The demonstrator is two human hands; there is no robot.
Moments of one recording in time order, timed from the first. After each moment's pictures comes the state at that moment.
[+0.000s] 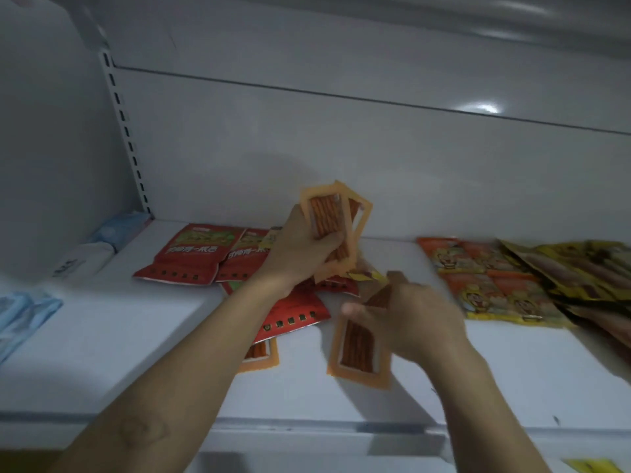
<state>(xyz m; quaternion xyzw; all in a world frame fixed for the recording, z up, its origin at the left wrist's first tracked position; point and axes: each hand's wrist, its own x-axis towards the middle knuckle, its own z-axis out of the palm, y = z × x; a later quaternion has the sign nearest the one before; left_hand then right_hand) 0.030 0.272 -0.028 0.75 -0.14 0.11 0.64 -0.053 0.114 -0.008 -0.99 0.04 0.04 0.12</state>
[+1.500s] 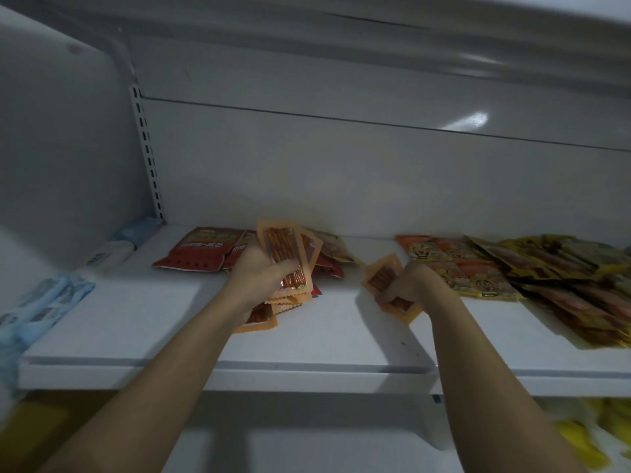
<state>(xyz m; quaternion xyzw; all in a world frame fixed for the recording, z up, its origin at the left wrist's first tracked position) -0.067 0.300 -0.030 0.77 -0.04 0.08 0.63 -0.021 0.057 -0.023 -0.95 0.18 0.13 0.23</state>
